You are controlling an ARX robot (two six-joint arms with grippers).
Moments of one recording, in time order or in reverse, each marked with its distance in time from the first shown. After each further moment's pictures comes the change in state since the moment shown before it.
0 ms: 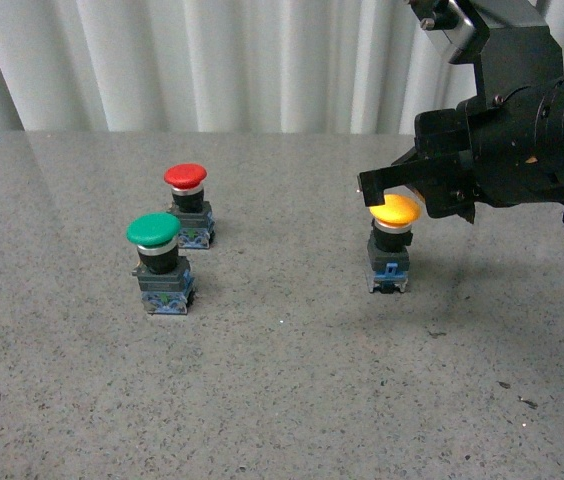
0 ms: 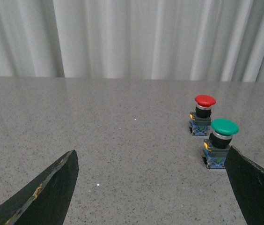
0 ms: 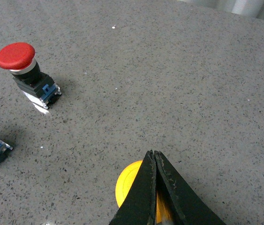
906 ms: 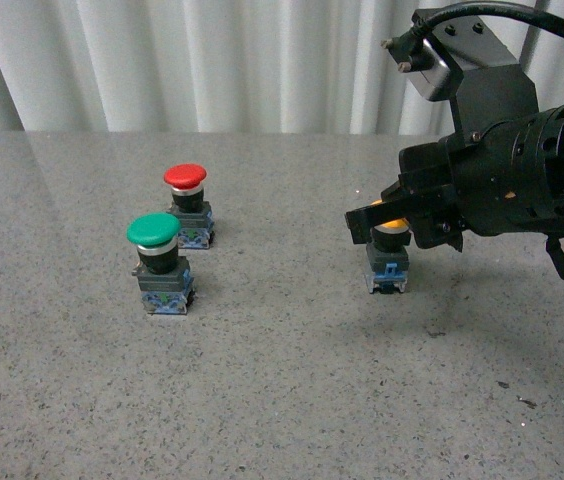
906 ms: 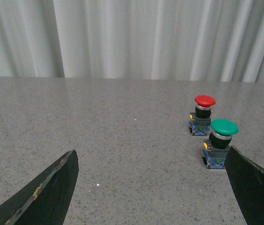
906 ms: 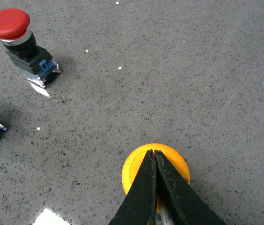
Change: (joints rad) left arm 0.000 0.000 0.000 0.000 0.000 0.000; right arm 0.020 0.045 -0.001 -0.047 0.013 -0.024
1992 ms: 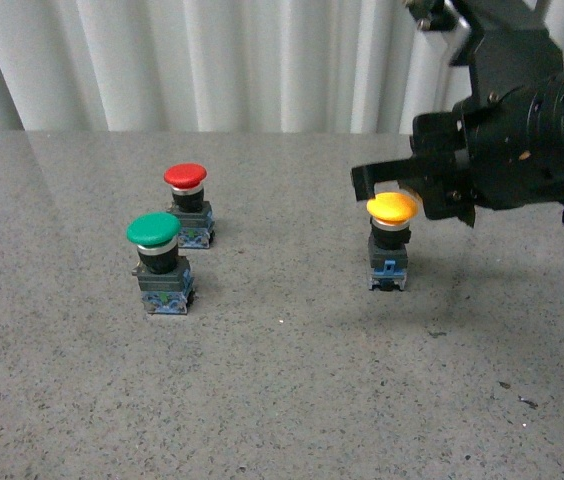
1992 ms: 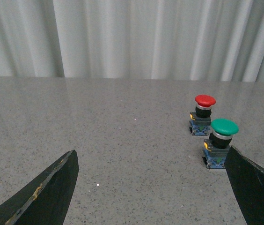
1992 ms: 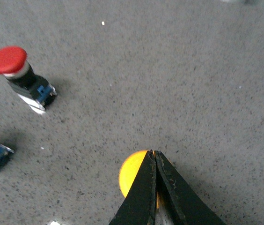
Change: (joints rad) left arm 0.000 0.000 0.000 0.000 0.000 0.000; right arm 0.008 -0.073 0.024 -0.050 0.058 0.089
